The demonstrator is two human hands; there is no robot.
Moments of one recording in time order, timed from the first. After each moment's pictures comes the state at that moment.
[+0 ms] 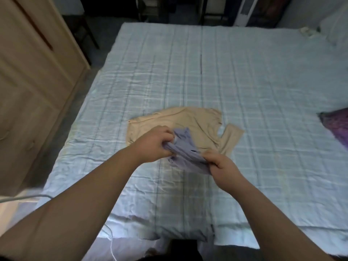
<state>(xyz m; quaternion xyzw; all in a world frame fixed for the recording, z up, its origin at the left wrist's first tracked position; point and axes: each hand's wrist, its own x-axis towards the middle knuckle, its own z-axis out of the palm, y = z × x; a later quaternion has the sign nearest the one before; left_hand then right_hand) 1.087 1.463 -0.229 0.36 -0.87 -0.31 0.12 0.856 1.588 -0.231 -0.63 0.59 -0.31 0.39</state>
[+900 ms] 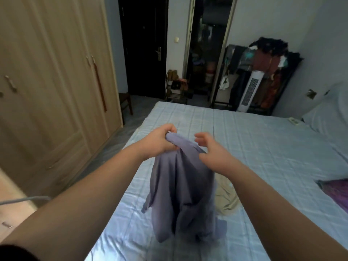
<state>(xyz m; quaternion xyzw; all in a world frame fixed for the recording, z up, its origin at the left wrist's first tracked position) 1.217 1.565 -0.021 0.43 -0.75 -0.39 0.31 1.000 1.617 -0.028 -0.69 0.60 -0.29 0.29</state>
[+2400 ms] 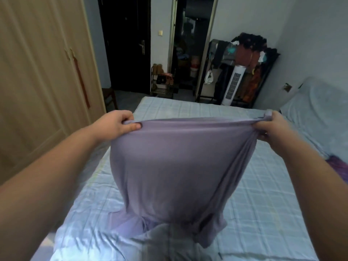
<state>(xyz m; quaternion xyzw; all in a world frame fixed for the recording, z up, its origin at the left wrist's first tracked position) 1.317 1.549 0.012 0.50 -0.82 -0.18 0.23 0.869 1.639 0.041 -0.42 0.66 -0.55 0.30</state>
